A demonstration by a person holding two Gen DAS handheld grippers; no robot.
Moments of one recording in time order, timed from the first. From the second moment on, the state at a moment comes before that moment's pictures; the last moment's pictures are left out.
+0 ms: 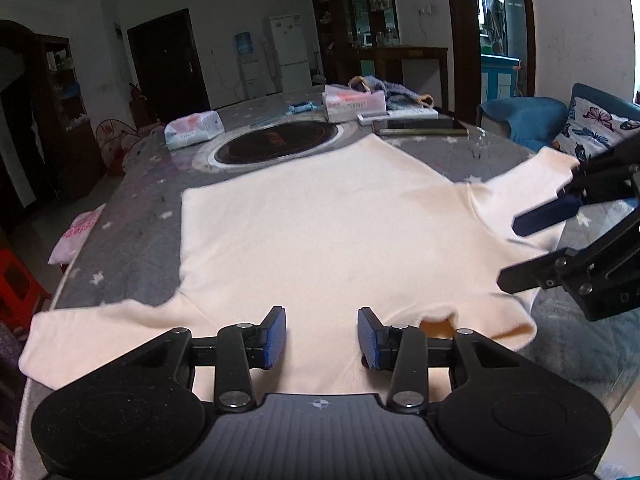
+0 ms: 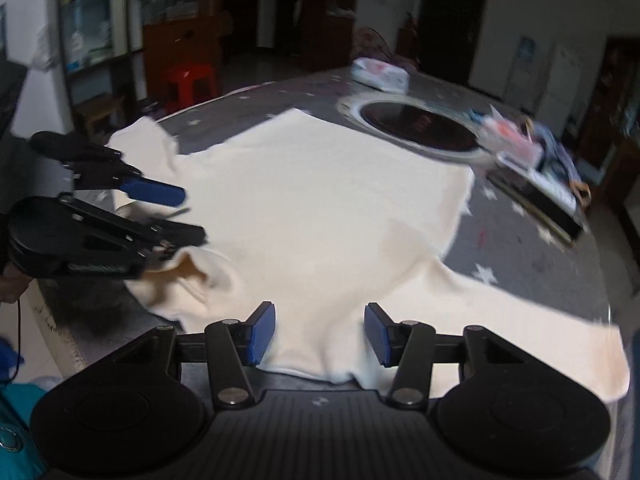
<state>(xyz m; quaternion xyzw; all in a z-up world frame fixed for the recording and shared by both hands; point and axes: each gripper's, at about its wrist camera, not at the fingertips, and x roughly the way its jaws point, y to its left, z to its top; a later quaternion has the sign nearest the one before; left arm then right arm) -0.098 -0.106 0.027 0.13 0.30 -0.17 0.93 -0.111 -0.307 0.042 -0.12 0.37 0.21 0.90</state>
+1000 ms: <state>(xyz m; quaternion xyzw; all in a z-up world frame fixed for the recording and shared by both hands) -0.092 -0.181 0.031 0.12 0.31 -0.24 0.91 -0.084 -0.512 0.017 0.06 0.36 -0.11 0.92</state>
